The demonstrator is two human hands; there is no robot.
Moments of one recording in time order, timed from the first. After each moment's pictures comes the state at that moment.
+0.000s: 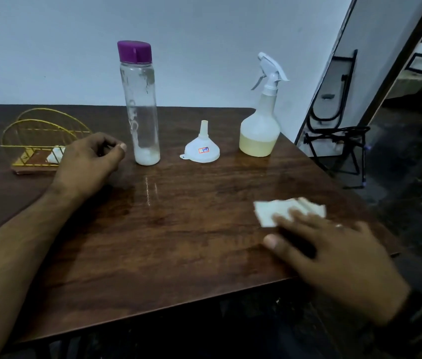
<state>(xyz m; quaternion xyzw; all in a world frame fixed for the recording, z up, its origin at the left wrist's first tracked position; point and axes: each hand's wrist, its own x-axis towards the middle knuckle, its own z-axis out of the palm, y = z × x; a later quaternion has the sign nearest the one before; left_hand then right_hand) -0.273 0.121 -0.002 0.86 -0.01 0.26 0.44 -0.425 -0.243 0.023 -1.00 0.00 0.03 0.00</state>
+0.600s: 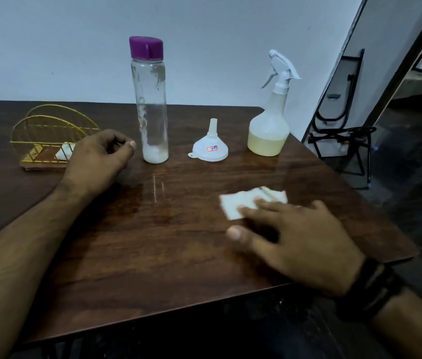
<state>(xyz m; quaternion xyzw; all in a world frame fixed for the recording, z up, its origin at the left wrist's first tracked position) -0.278 0.119 -0.001 0.86 -0.01 0.25 0.44 -0.395 -0.198 0.021 -0.99 -0.10 0.02 0.01</state>
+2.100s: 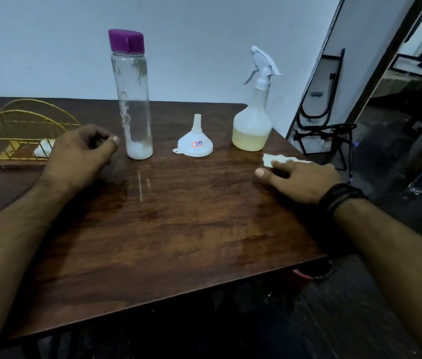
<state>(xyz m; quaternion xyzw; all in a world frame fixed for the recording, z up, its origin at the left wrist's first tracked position) -0.279 0.119 0.001 0.86 -0.01 0.25 0.44 -0.303 -0.268 0.028 -1.00 0.02 0.03 -0.02</state>
